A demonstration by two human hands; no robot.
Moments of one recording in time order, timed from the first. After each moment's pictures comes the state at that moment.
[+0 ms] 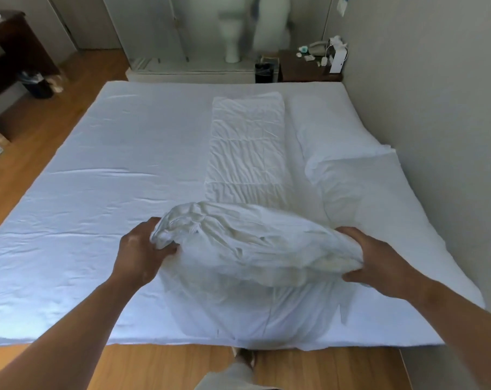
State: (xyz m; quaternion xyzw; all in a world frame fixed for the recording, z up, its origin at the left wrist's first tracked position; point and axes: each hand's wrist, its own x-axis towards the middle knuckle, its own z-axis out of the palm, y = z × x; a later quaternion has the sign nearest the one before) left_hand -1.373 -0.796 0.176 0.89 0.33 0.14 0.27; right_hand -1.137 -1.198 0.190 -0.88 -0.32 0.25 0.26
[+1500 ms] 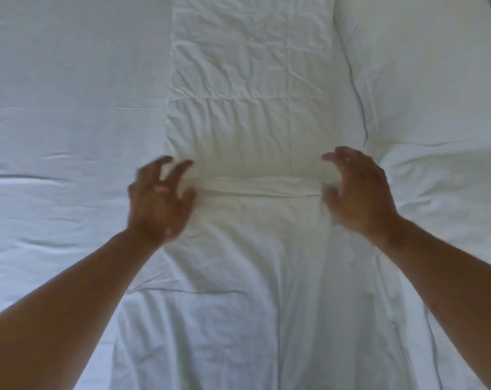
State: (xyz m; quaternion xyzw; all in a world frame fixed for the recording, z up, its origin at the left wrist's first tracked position) left_hand -0.901 -0.543 -0.141 0.95 0.28 -0.01 0.12; right_hand -0.701 -0.839 -0.140 -0.93 -0.33 0.06 0.13
